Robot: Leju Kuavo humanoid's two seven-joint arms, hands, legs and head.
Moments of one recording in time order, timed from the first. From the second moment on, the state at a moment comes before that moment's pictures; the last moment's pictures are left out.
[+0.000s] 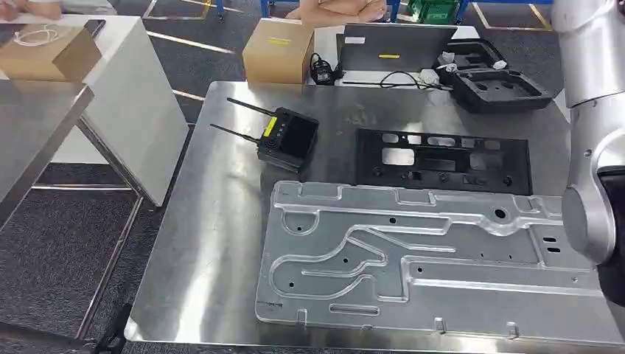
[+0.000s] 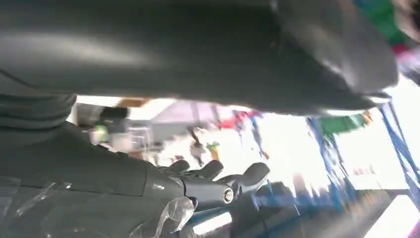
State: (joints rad) left arm -0.10 0.08 0.24 -0.16 -0.98 0.12 0.00; right arm -1.61 -0.31 0.43 -0.35 0.75 0.14 -0.13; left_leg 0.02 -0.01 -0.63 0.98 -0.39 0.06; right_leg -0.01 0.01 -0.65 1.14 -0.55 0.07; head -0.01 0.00
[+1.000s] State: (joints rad) left arm -0.11 0.07 0.37 -0.16 -0.87 0.16 0.08; right arm -0.56 -0.71 0.02 -1.08 0.42 0.01 -0.08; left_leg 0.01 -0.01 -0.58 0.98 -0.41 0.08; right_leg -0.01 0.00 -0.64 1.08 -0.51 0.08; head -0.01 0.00
